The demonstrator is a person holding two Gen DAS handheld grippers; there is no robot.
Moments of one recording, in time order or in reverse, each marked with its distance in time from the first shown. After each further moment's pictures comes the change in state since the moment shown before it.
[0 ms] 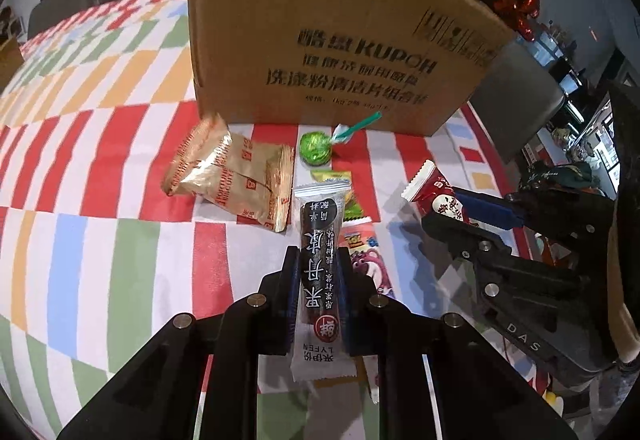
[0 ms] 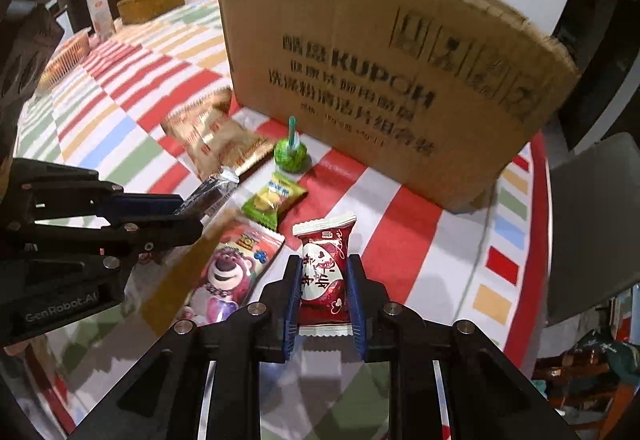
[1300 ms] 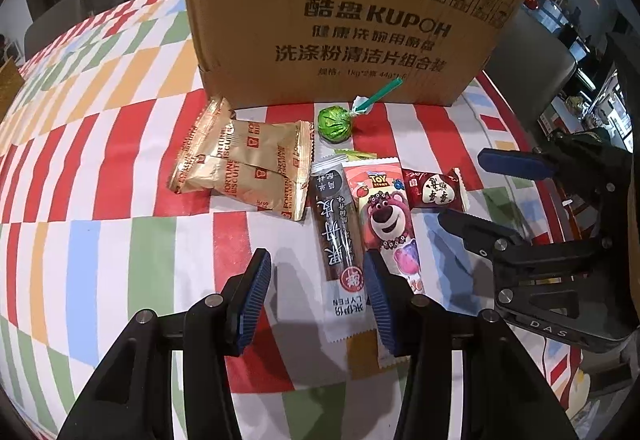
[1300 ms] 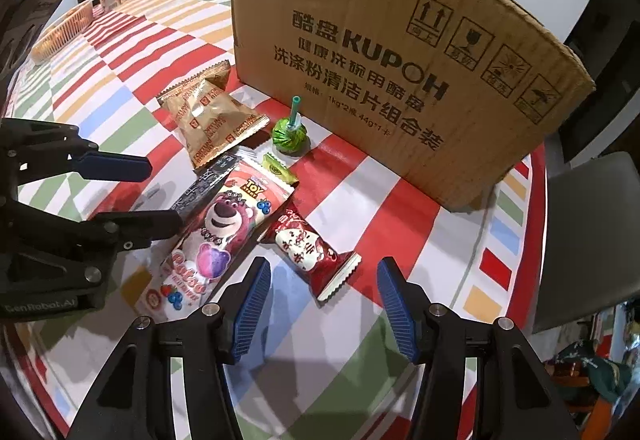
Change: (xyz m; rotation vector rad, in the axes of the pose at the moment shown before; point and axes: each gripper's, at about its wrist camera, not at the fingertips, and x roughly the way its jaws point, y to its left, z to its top) left arm 0.019 0.006 -0.002 0.079 0.076 0.078; right arm 0.014 0.005 0.002 -0.094 0.072 -0.034
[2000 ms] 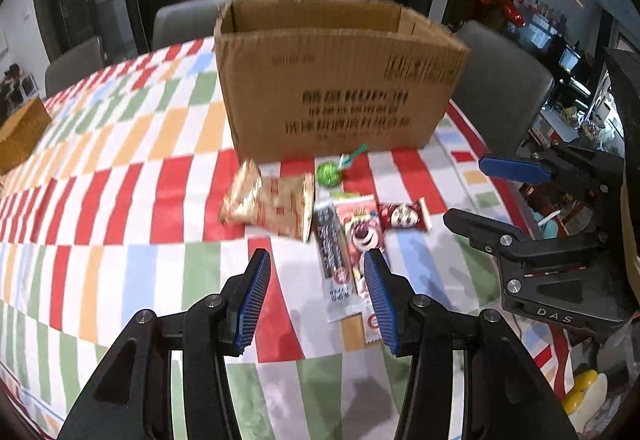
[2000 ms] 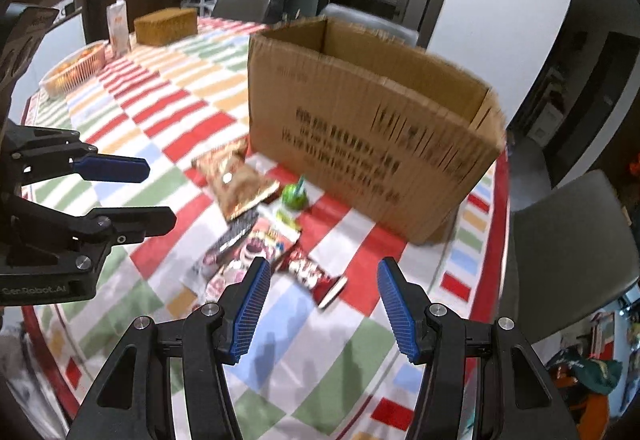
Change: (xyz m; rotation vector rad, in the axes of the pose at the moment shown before) left arm -0.072 -0.009 -0.013 0.043 -0.155 0.042; right arm -0.071 0.001 -0.006 0.029 -0.173 -0.024
